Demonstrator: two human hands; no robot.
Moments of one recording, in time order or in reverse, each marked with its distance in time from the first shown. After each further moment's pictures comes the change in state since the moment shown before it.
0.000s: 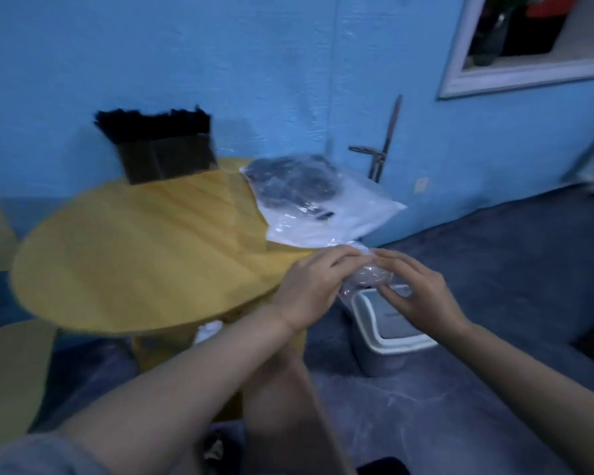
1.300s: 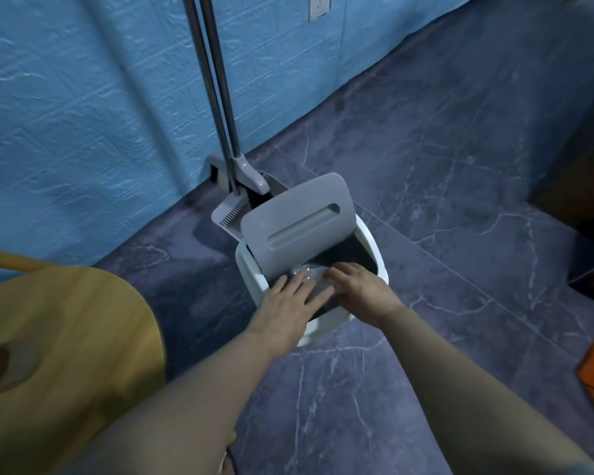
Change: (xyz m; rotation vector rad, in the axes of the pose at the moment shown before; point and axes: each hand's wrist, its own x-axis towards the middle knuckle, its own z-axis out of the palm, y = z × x) left_hand -0.055 -0.100 0.492 0.265 -1.148 0.090; right_hand -0.193 0.416 0.164 -0.251 -0.649 0.614
